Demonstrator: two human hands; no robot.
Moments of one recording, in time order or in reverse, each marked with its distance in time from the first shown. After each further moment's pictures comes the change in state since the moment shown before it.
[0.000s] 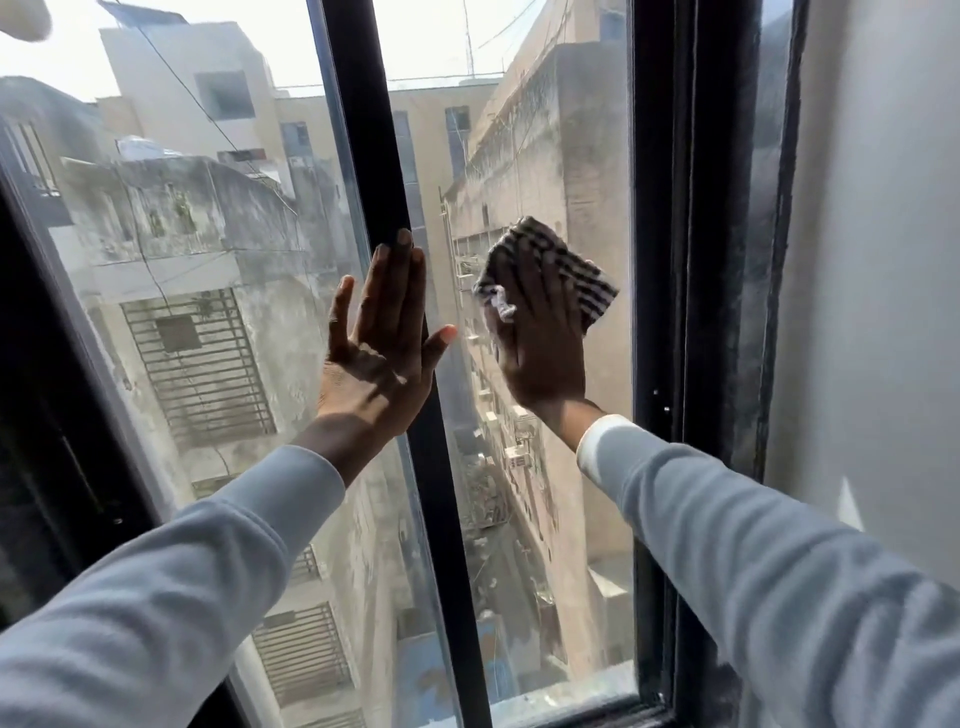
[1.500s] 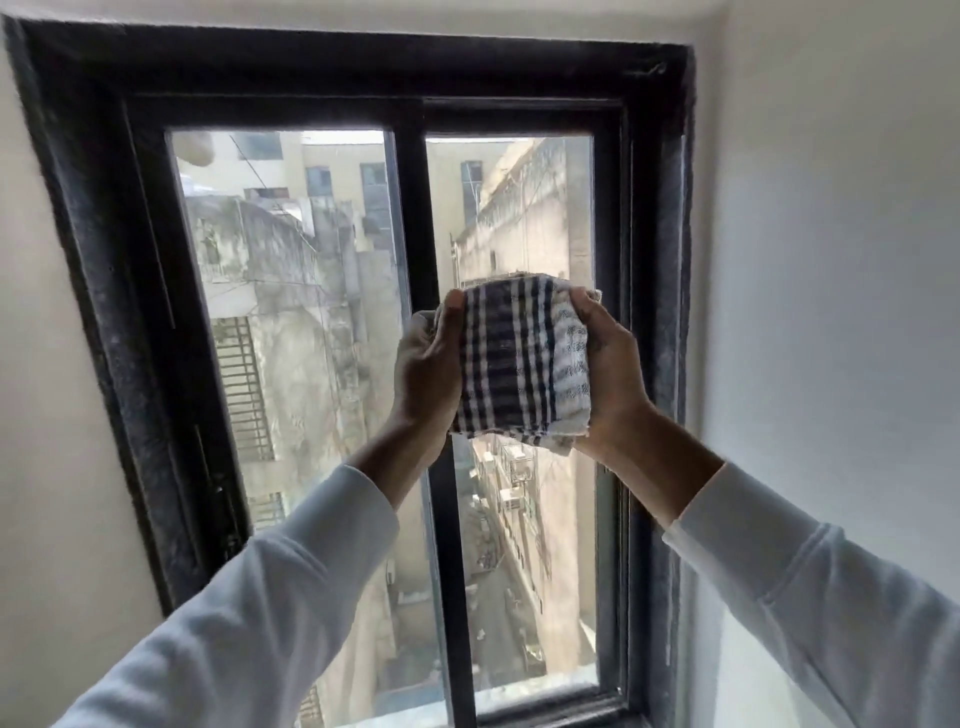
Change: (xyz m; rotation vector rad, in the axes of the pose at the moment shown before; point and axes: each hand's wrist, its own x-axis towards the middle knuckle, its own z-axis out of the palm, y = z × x) left_hand 0.012 0.067 -0.198 -1.561 -0.024 -0.766; right_hand 0.033 -0.098 -0.267 1.854 -0.517 0.908
